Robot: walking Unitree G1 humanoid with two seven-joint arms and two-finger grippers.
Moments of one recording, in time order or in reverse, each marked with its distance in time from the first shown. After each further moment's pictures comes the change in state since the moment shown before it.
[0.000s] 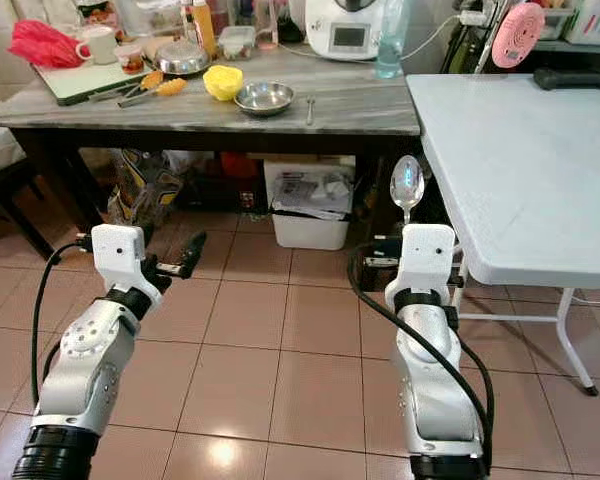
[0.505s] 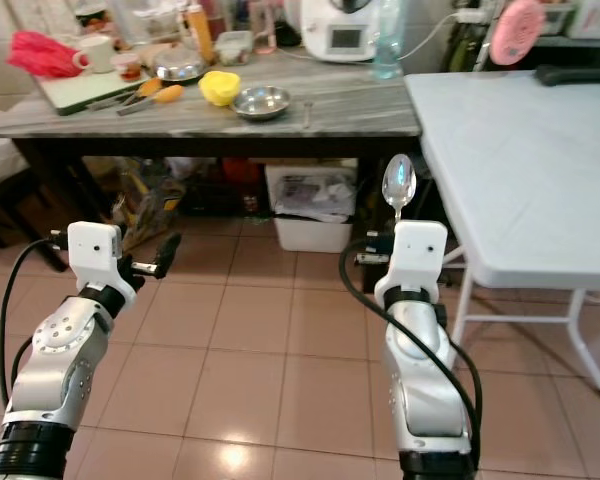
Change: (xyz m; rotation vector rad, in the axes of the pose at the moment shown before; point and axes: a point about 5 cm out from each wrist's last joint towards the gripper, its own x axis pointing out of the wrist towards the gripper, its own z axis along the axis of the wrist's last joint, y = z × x) left arm -0.002 0.025 0.005 0.068 0.035 0.051; right arm 0.002 0.007 0.003 0.046 -0.005 -0.009
